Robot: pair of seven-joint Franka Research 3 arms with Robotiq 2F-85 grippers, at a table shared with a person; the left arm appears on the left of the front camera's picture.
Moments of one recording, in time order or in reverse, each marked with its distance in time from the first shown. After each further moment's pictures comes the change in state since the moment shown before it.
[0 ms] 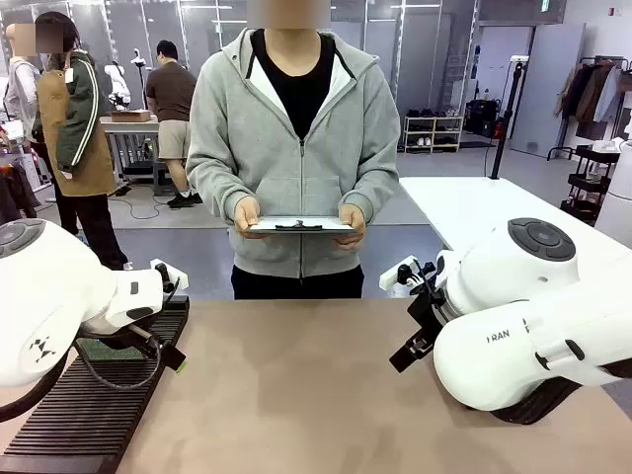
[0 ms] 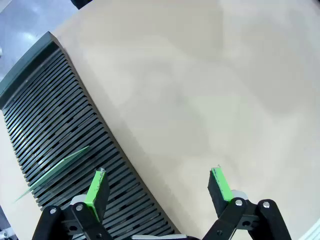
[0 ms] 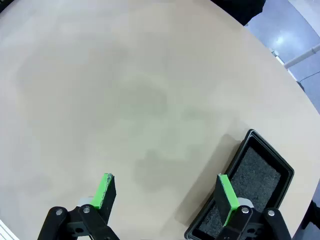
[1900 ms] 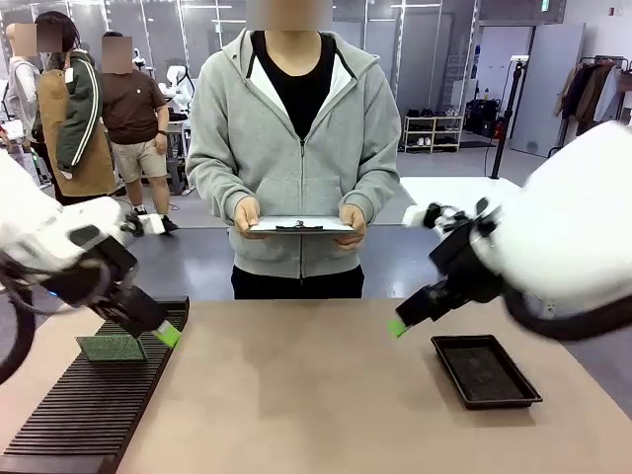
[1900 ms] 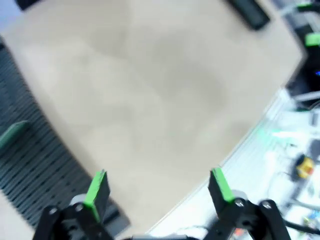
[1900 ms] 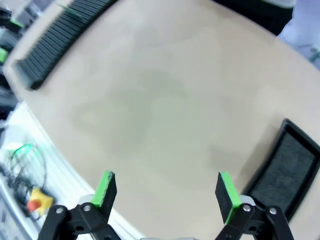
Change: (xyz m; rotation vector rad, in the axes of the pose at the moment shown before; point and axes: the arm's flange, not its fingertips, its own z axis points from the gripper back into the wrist) left arm 0.014 -0.005 0.131 -0.440 0.038 0.112; right arm 0.015 -0.006 0.129 0.361 -0.053 -0.167
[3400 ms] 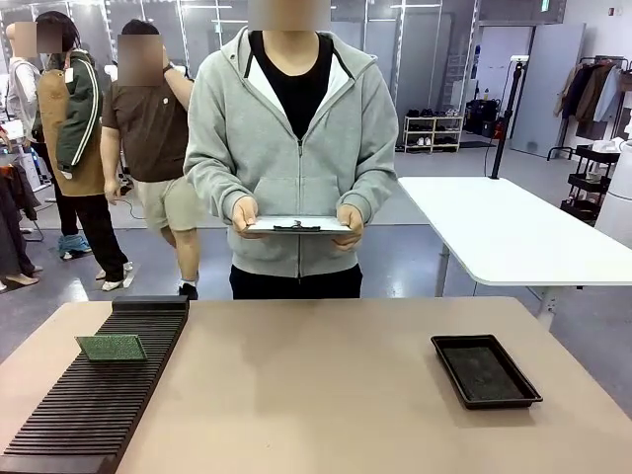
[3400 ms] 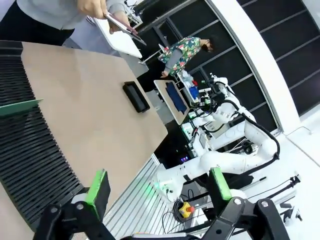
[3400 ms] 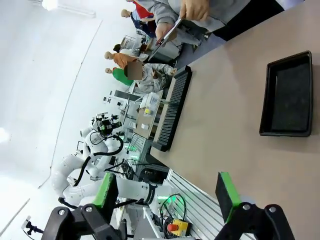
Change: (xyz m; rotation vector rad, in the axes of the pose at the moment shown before) left arm -0.195 0.203 0.154 -0.631 -0.572 0.319; right arm -0.222 -0.214 0.158 0.641 -0.463 -0.681
